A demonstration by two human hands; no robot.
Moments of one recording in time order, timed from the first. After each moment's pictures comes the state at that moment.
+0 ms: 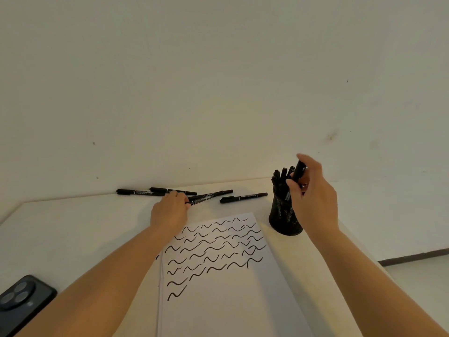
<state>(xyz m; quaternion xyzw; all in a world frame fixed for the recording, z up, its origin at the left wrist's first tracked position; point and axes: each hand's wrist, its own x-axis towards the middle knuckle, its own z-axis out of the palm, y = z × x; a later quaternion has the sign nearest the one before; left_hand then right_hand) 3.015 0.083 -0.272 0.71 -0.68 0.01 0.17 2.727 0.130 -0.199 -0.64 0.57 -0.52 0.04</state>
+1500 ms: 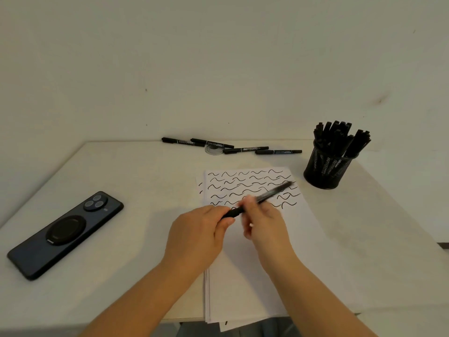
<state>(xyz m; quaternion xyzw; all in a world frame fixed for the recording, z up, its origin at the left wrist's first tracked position) 2.991 0.308 -0.254 0.61 -0.72 0.01 0.31 2.860 0.263 -0.257 -0.48 0.52 -0.48 0.52</state>
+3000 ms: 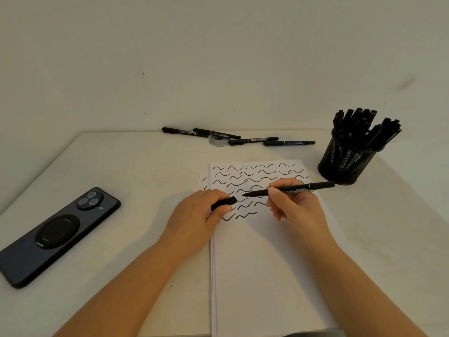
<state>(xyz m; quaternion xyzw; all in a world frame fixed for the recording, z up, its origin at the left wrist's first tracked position) 3.020 0.265 -0.276 0.61 -0.71 -0.15 0.33 2.829 0.230 -0.262 -0.54 0.43 -0.51 0.52</state>
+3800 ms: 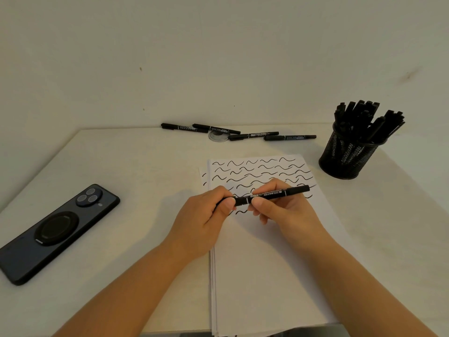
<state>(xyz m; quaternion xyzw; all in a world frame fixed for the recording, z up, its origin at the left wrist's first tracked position) 3.009 0.275 -0.270 0.53 -0.72 -0.20 0.40 2.834 0.239 -0.263 -0.59 0.34 -0.45 0.58</state>
